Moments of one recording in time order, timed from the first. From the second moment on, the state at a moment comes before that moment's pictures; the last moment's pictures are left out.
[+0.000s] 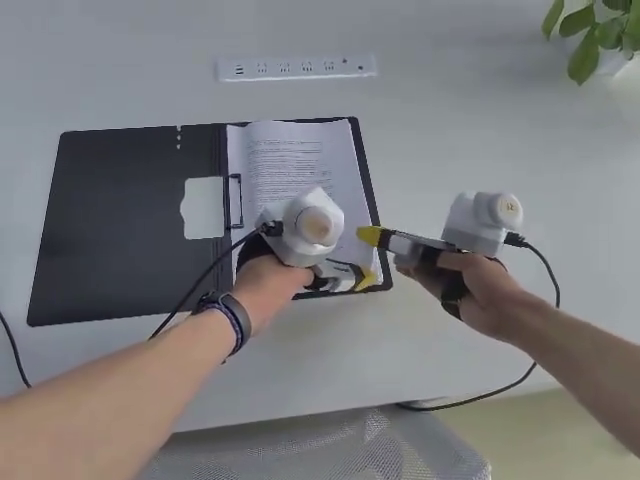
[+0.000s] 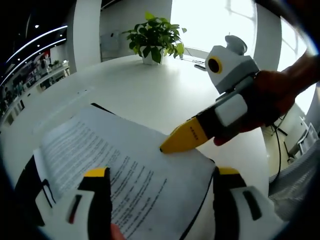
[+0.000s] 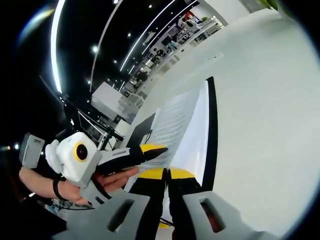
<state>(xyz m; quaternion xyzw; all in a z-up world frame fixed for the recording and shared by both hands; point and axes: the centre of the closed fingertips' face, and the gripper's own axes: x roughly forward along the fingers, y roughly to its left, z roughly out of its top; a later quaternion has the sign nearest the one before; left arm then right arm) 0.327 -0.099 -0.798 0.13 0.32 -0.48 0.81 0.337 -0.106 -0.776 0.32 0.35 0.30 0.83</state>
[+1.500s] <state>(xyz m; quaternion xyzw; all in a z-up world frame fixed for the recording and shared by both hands) 0.332 0.046 -0.739 0.08 0.28 -0.38 0.88 0.347 -0.024 -0.676 0.33 0.27 0.37 0.83</state>
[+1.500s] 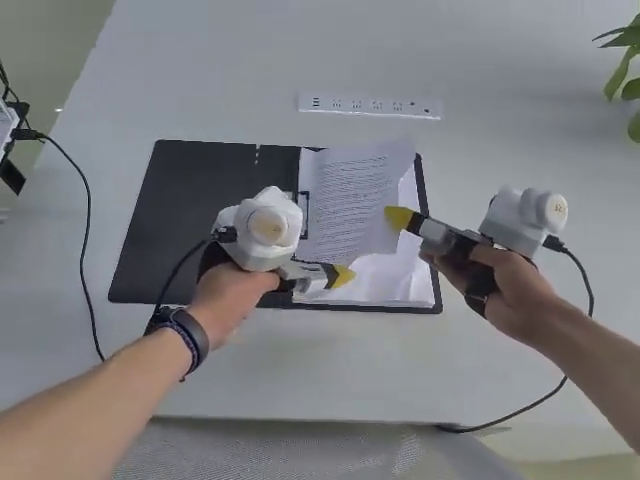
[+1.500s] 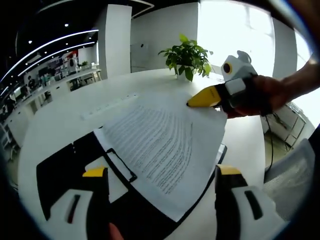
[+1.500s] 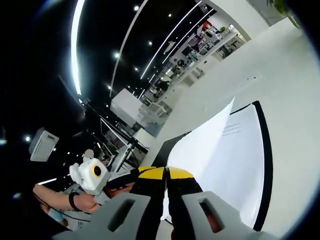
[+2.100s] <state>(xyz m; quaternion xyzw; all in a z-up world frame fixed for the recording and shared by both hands) 0.317 0.130 -0.724 0.07 0.27 -0.32 0.90 0.346 0.072 -0.645 0.29 0.26 0.47 0.79</state>
